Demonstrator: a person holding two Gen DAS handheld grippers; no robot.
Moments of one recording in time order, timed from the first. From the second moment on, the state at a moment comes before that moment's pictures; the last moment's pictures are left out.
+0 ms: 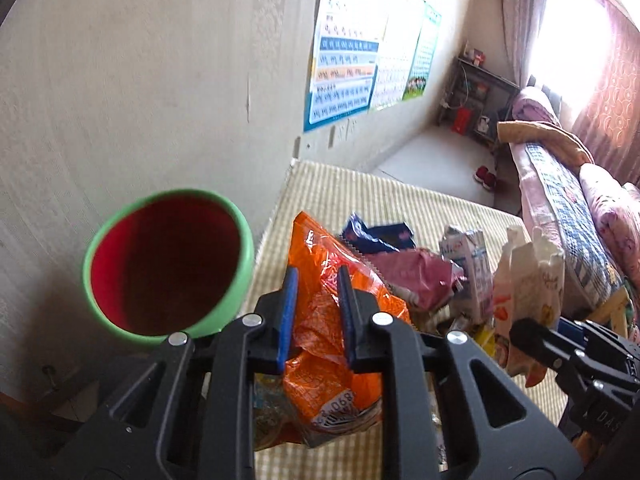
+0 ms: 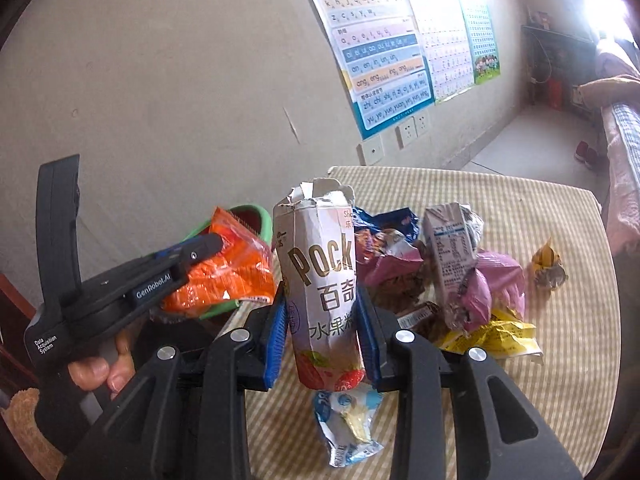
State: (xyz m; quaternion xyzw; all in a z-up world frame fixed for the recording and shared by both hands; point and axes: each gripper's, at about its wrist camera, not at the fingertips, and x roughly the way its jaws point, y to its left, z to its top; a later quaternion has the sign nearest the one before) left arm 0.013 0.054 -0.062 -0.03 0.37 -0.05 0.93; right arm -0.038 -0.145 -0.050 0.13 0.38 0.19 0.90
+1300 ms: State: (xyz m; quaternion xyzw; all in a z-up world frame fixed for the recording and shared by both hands) left arm 0.089 0.244 -0.091 -0.11 0.38 0.08 0.92; right arm 0.113 0.046 -0.103 0.15 0.48 0.30 0.81
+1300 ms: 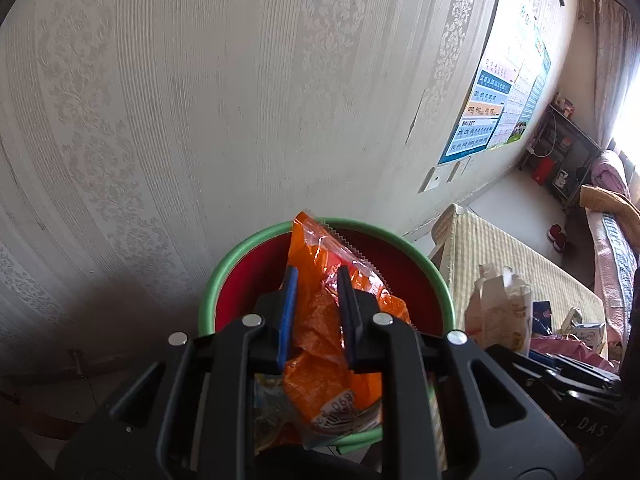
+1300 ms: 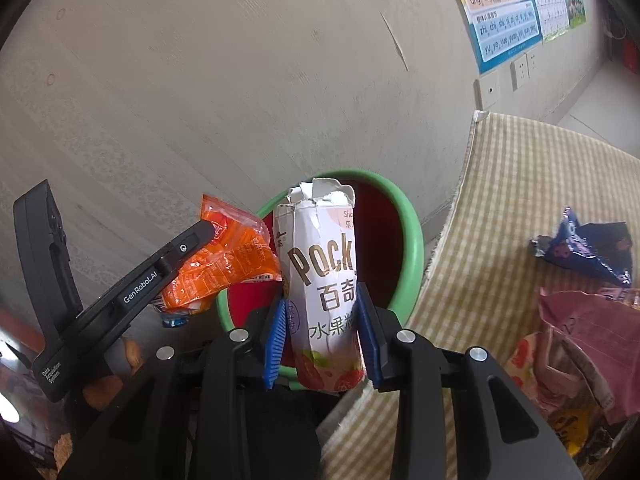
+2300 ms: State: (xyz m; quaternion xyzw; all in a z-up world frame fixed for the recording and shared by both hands) left arm 0.048 0.117 -0.111 -0.07 0.42 -0.01 0.91; right arm -0.014 -0.074 -0.103 0.04 0.46 0.19 0.87
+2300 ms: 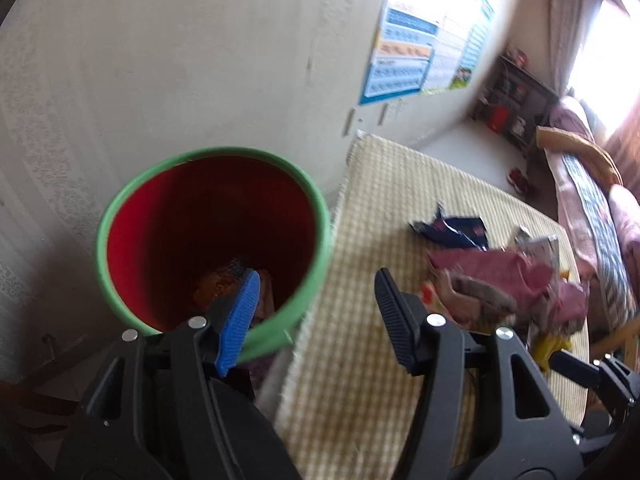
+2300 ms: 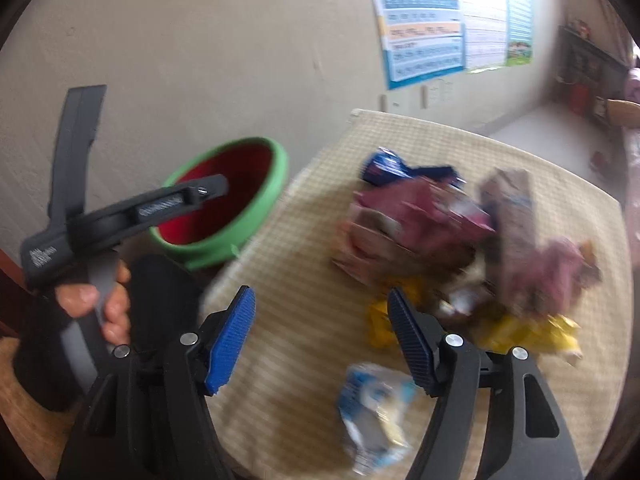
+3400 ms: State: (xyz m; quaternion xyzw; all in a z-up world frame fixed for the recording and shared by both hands) left arm 0.063 0.024 -0.153 -0.07 0.50 -0.09 0.86; right arm -0.029 -0.127 -0.166 0.14 0.52 0.16 0.83
